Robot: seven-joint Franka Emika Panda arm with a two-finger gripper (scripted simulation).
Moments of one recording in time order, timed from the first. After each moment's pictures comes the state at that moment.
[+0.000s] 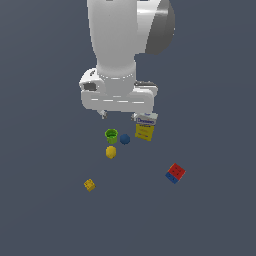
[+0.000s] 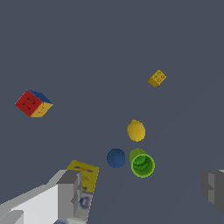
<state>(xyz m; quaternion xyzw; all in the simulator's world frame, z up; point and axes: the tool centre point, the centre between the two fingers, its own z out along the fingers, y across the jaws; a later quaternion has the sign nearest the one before) 0.012 -0.029 0.299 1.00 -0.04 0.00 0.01</state>
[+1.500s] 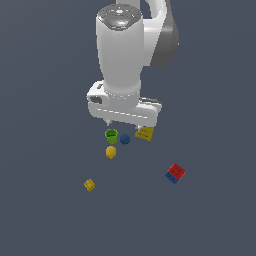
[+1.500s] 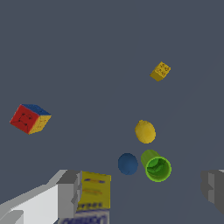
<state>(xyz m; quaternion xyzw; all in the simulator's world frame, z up) 0.027 -0.015 0.271 0.99 -0.11 -0.01 0.00</state>
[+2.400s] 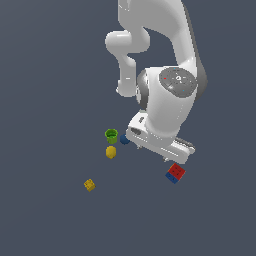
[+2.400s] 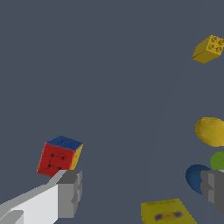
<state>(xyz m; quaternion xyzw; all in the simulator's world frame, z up) 0.083 0.086 0.190 0.97 -0.25 0.00 0.01</state>
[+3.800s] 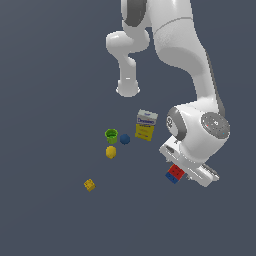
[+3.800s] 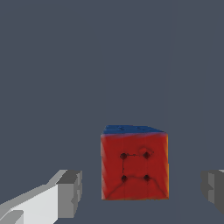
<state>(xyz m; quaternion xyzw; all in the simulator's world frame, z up) 0.102 0.209 0.084 0.92 -0.39 0.00 0.00</state>
